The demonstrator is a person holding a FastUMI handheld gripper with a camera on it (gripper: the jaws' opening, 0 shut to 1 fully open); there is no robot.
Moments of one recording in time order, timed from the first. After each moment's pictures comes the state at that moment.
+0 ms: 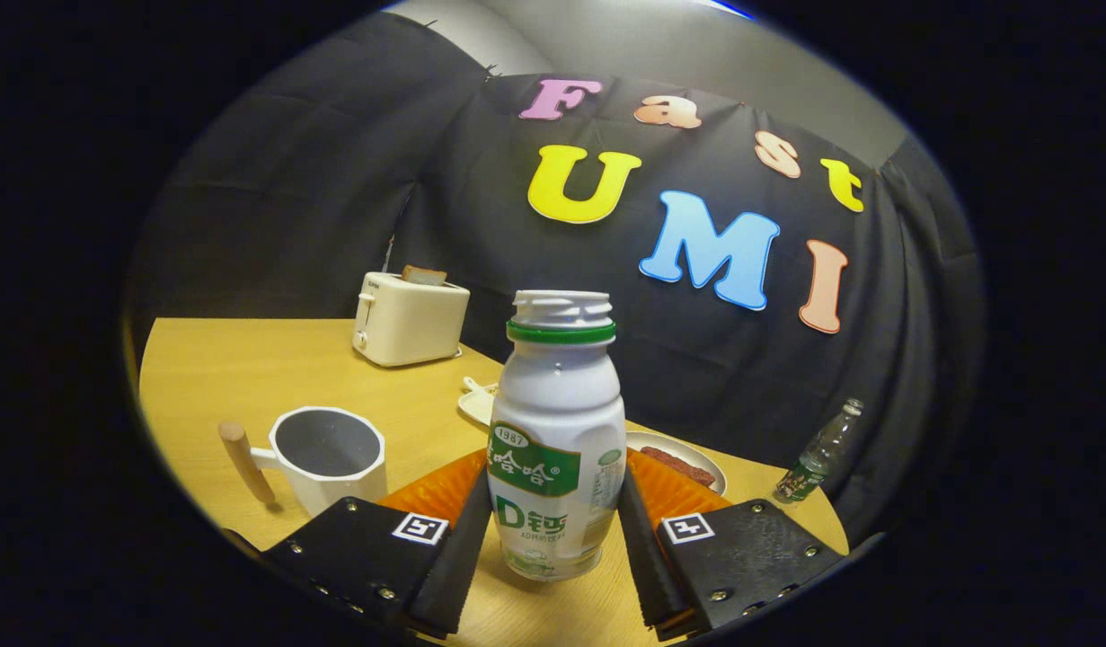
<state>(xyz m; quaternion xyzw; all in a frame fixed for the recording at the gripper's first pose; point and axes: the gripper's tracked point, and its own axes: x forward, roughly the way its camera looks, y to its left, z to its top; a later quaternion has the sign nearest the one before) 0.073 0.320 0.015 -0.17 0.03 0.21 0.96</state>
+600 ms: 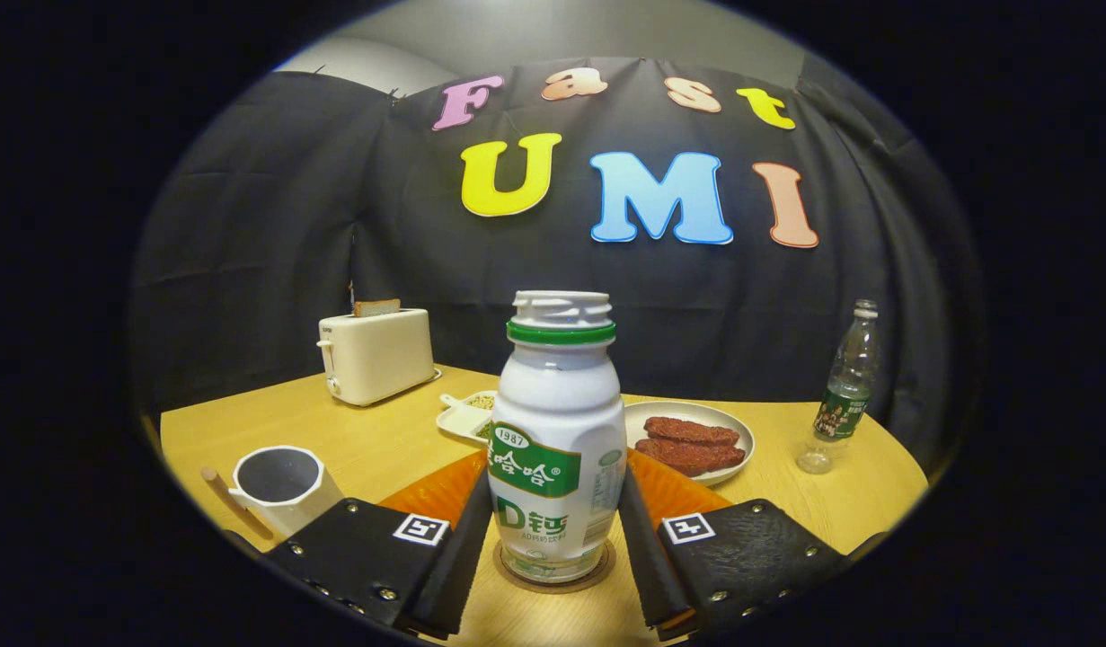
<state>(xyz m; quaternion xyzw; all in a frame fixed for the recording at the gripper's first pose) 0.119 0.296 -0.012 -0.05 0.07 0.19 0.98</state>
